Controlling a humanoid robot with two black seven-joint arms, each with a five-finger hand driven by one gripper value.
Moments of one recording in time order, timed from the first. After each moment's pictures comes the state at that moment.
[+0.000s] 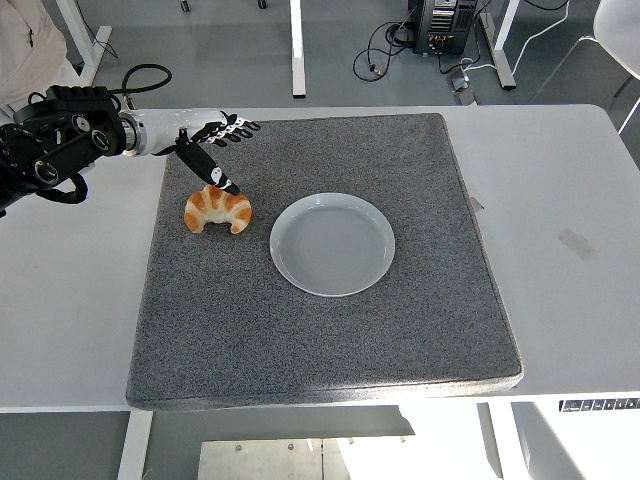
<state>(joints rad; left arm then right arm) -1.33 0.24 0.29 -0.48 0.55 -0.37 -0.27 -0.04 0.00 -0.11 0.12 -0.08 0.00 0.36</state>
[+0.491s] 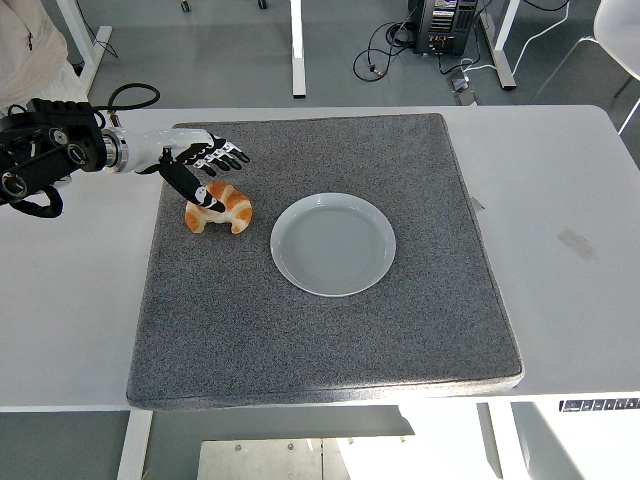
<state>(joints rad) -1.32 0.36 0.29 -0.65 0.59 -0.38 -0.26 -0.04 0.00 -0.11 0.13 -0.08 0.00 0.36</state>
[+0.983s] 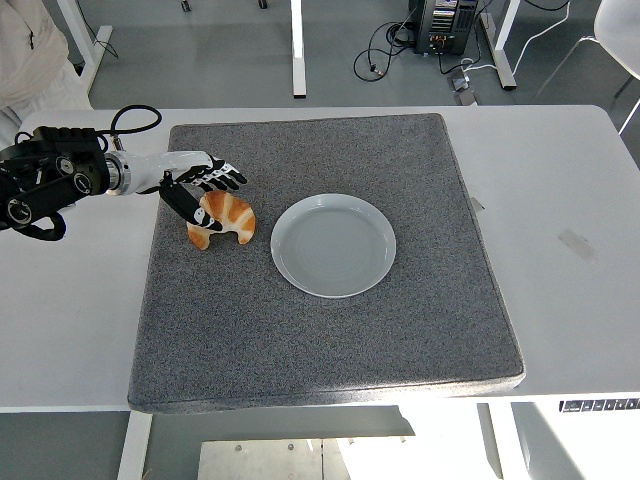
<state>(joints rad) -1.27 0.36 0.29 -0.68 0.65 -0.27 -0.26 -0.04 0.00 -0.11 0.12 -0.08 0.00 0.36</state>
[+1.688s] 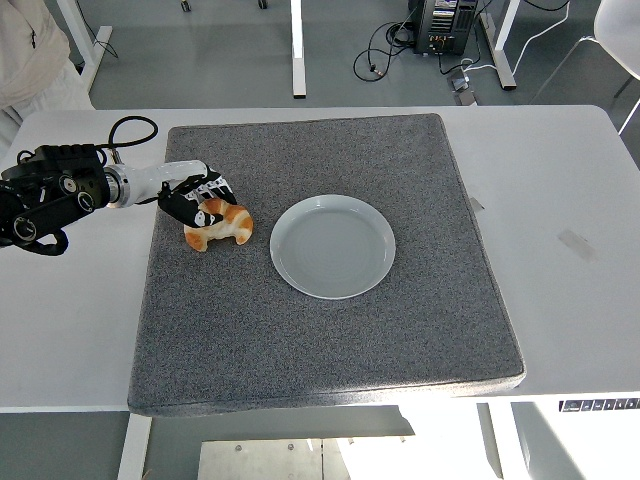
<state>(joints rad) -1.22 0.36 0.29 -0.68 0.68 -0.23 -0.27 -0.04 0.00 -0.11 0.12 -0.08 0.00 0.36</state>
